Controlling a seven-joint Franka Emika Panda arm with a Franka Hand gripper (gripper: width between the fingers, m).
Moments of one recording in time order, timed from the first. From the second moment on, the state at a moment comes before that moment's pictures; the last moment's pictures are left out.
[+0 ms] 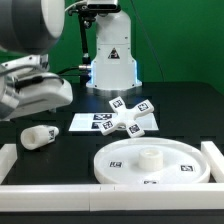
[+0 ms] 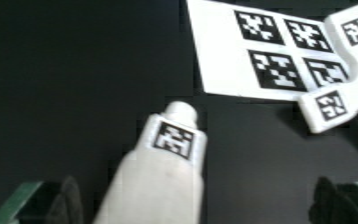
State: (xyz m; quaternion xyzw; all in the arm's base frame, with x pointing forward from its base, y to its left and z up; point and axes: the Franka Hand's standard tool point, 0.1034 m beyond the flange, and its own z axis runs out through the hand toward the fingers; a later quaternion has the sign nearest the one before) arm 0.478 -0.182 0.057 -0.88 0.04 0.46 0.12
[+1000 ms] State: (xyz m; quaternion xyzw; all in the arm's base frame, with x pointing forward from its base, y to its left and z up) arm 0.472 -0.189 0.022 -0.88 0.09 0.45 0.12
